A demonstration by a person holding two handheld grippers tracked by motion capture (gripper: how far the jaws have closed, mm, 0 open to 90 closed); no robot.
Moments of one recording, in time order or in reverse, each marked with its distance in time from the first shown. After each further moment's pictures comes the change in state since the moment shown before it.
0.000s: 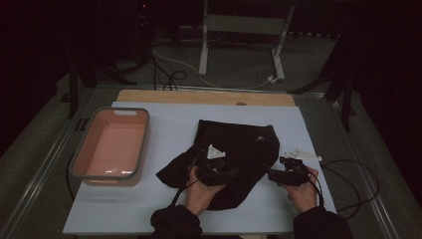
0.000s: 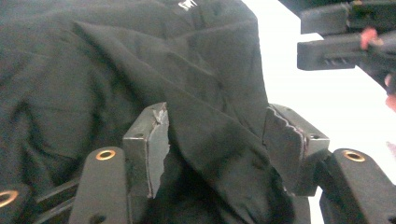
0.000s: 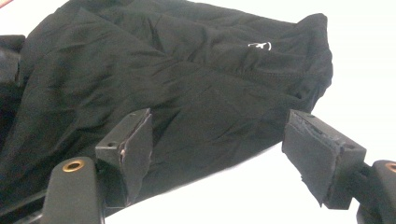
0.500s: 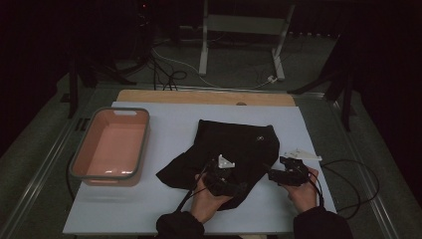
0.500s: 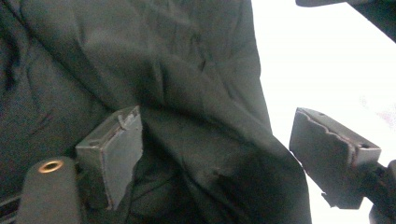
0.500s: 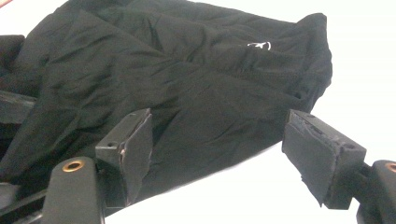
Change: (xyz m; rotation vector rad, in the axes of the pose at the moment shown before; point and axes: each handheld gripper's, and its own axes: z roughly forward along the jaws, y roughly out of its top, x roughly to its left) left arm -0.011 -0.016 0.028 0.117 -0.010 0.031; right arm 0.000 0.000 0.000 0.002 0.001 0.002
